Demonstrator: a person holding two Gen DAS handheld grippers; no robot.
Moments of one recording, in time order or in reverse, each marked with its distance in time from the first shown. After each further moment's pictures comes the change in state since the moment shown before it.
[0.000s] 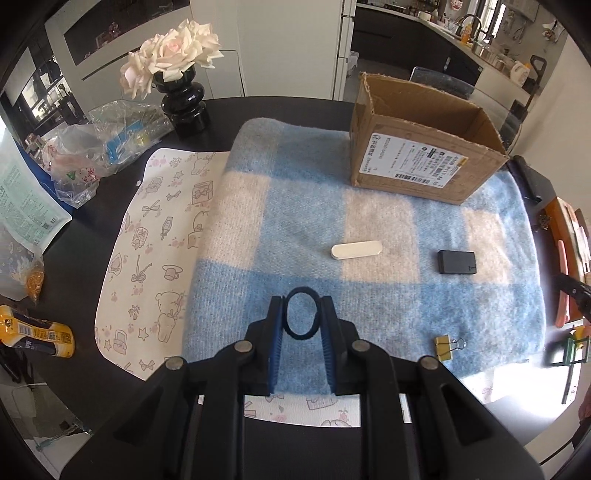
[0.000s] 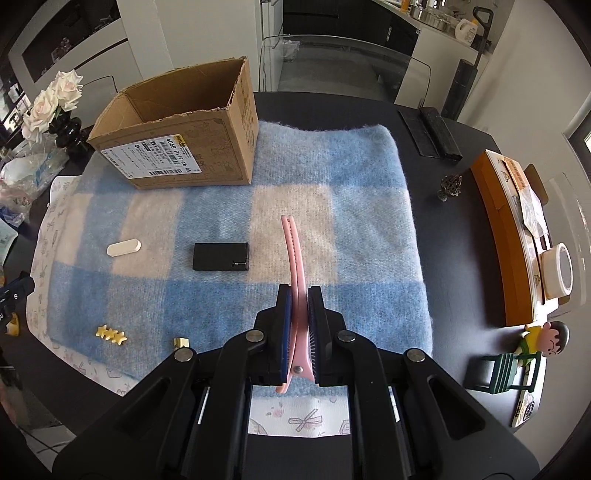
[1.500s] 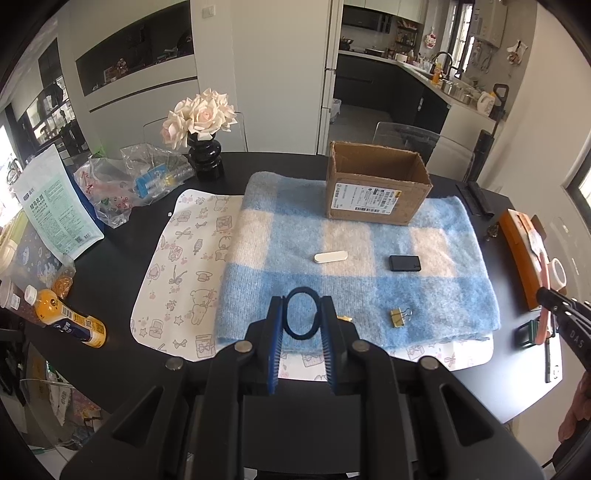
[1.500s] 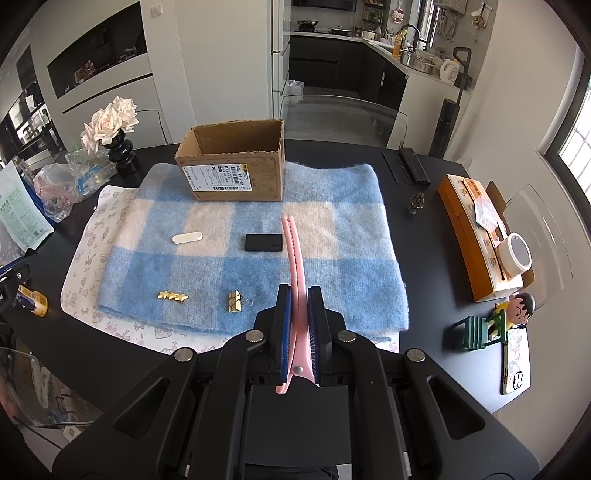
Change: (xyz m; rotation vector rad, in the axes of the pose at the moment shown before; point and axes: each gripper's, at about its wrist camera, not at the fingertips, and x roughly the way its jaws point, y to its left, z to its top) left arm -0.141 0.007 -0.058 0.060 -0.188 -0.096; right arm -0.150 0.032 -0.083 0.039 -0.187 -0.043
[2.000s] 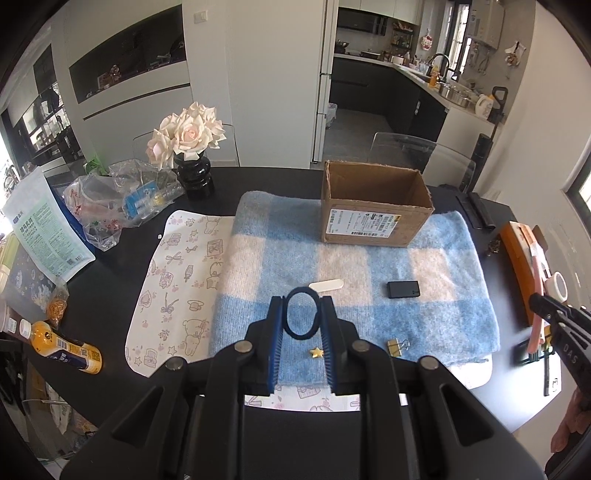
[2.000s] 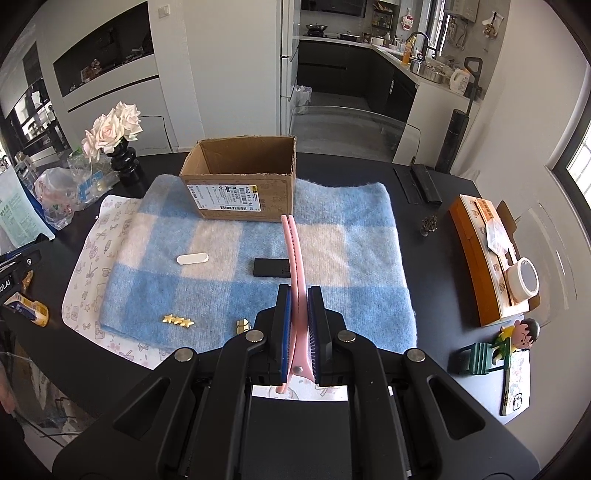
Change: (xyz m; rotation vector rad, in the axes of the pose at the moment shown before) left arm 0.022 -0.014 0.046 0.031 -0.010 -0.024; right arm 0.019 0.013 0.040 -0.005 -0.014 -0.008
